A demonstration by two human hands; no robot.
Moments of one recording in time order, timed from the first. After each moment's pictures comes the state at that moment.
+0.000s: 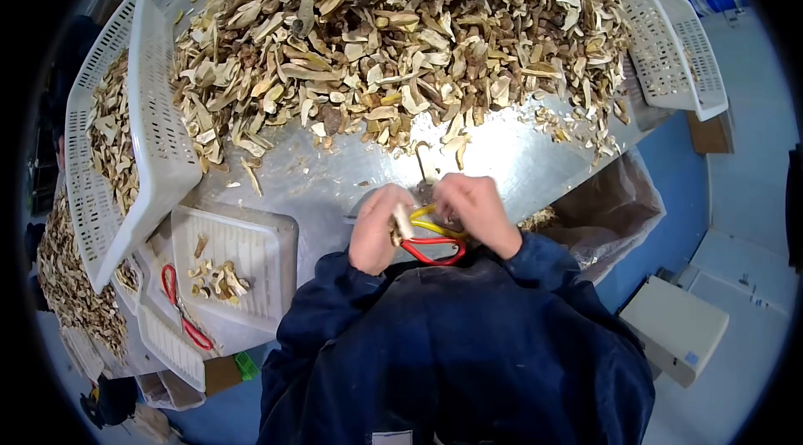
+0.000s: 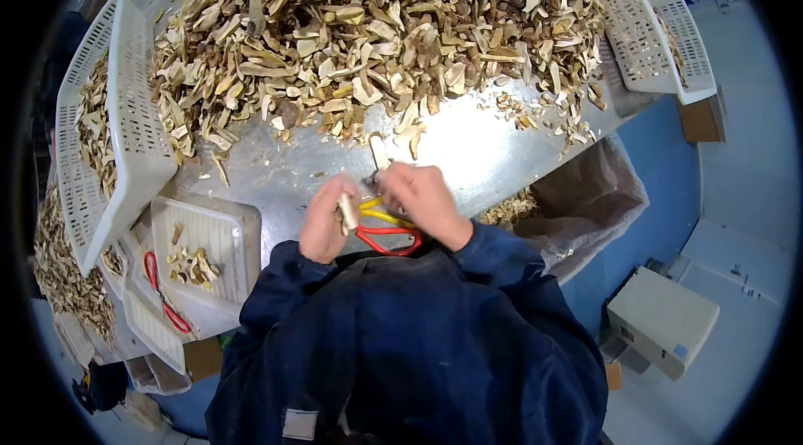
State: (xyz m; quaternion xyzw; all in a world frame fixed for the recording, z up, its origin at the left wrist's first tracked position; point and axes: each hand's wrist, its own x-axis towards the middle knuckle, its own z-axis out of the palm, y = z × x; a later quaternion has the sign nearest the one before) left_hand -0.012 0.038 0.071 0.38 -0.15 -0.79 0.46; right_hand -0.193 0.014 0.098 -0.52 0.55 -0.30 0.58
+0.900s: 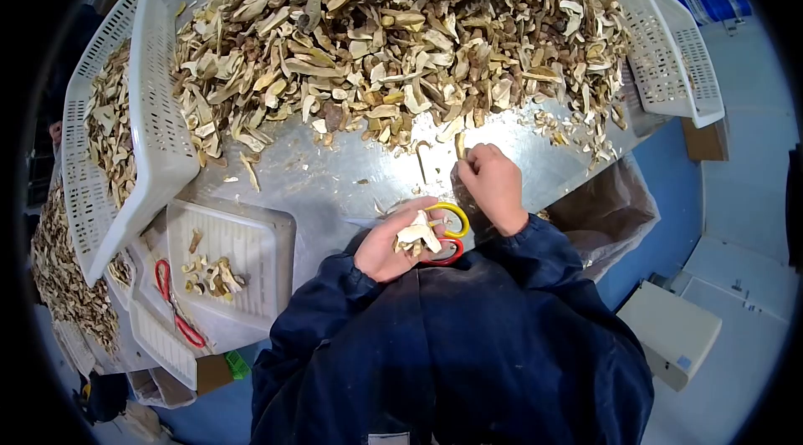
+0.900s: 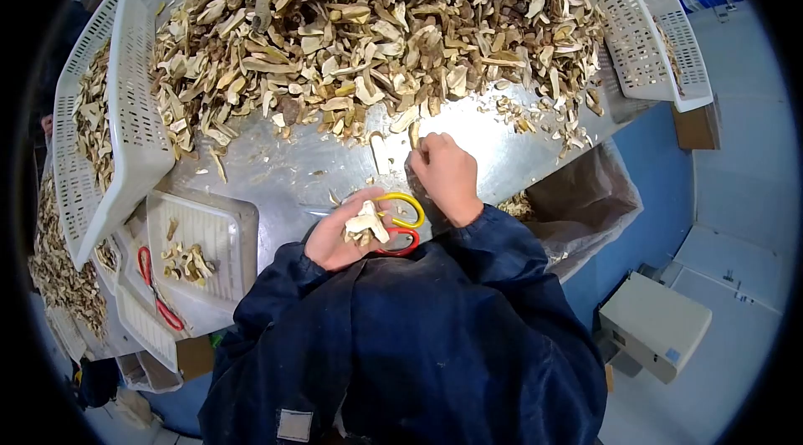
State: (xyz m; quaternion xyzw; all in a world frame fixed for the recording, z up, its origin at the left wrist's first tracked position) left_hand -0.010 0.052 0.065 0.22 0.02 -0.92 0.32; right_hand -0.214 -0.008 0.074 -0.68 0.68 -0.20 0.17
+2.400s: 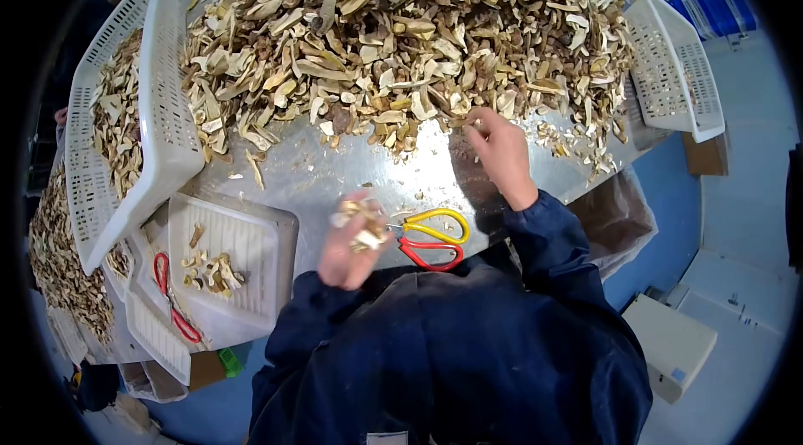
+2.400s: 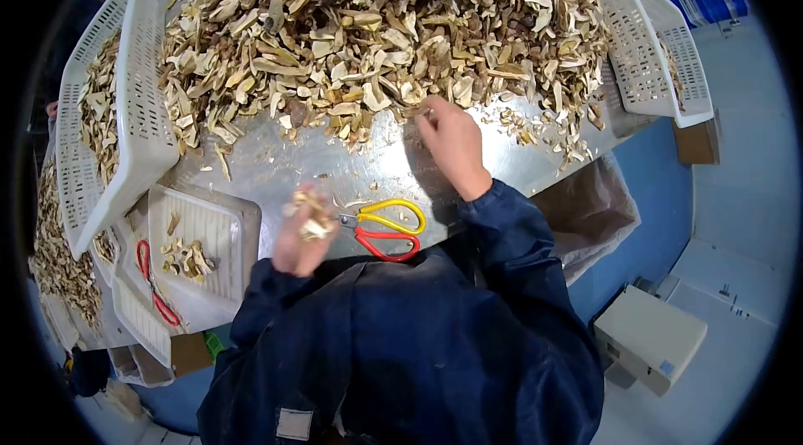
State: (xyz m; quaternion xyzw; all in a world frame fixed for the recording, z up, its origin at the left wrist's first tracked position) left_hand 0.031 0.063 0.066 0.25 -0.01 -0.81 0.53; right_hand -0.217 -0.064 0.095 -0.68 0.65 -0.23 0.23
